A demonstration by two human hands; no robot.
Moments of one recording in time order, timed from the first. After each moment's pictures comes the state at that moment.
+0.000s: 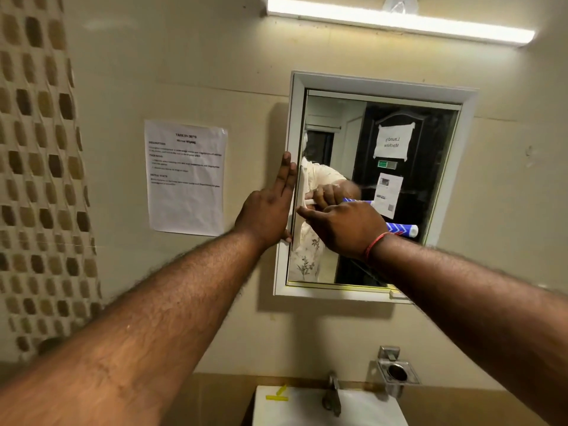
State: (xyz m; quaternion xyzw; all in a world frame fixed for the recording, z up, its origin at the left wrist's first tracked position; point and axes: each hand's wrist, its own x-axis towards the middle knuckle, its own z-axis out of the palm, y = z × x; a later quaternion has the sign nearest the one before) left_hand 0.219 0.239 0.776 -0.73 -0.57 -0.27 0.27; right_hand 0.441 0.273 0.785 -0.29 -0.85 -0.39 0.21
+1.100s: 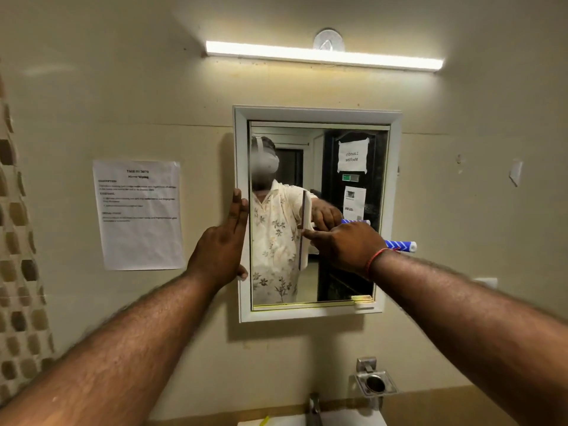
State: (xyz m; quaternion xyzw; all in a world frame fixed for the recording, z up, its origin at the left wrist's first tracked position) left_hand 0.223 0.238 0.760 -0.73 -0.58 -0.26 0.27; right_hand 0.542 0.278 0.786 -0.36 -0.84 -0.36 0.22
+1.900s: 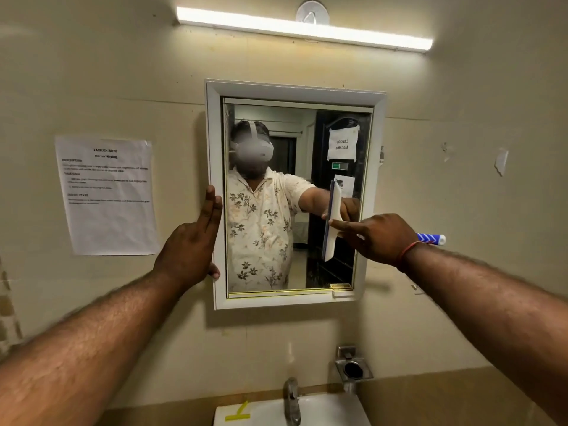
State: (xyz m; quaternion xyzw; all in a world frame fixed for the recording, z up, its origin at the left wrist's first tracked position) left_hand 0.219 0.246 0.728 -0.74 -0.57 -0.26 0.24; right_hand 0.659 0.310 0.770 -0.40 -0.82 -0.37 0.19
